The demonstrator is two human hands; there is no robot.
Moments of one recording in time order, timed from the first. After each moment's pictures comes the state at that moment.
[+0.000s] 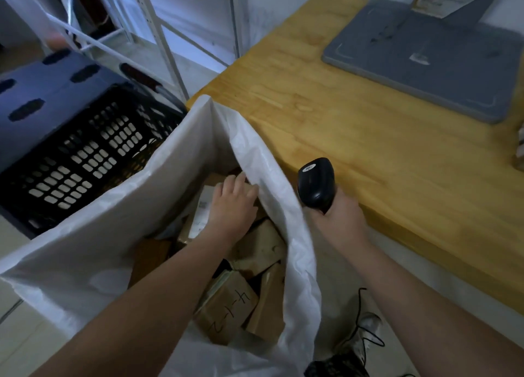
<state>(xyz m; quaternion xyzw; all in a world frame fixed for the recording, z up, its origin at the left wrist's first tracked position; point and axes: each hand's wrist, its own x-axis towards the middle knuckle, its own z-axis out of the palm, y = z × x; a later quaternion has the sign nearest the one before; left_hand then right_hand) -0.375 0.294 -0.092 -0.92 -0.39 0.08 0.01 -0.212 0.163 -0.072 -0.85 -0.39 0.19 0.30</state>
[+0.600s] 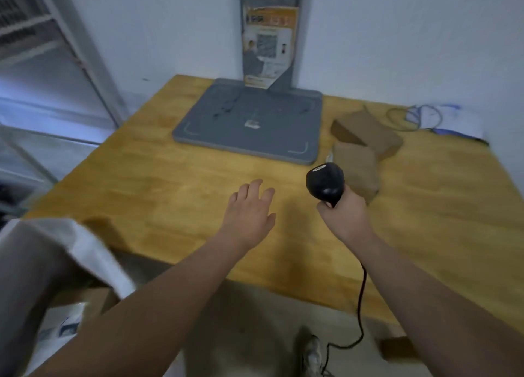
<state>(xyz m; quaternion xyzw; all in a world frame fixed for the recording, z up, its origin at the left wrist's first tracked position) -0.065 0.160 0.027 -0.98 -0.18 -0.02 -0.05 0.058 0.005 0.029 -0.90 -0.18 0.10 0.38</state>
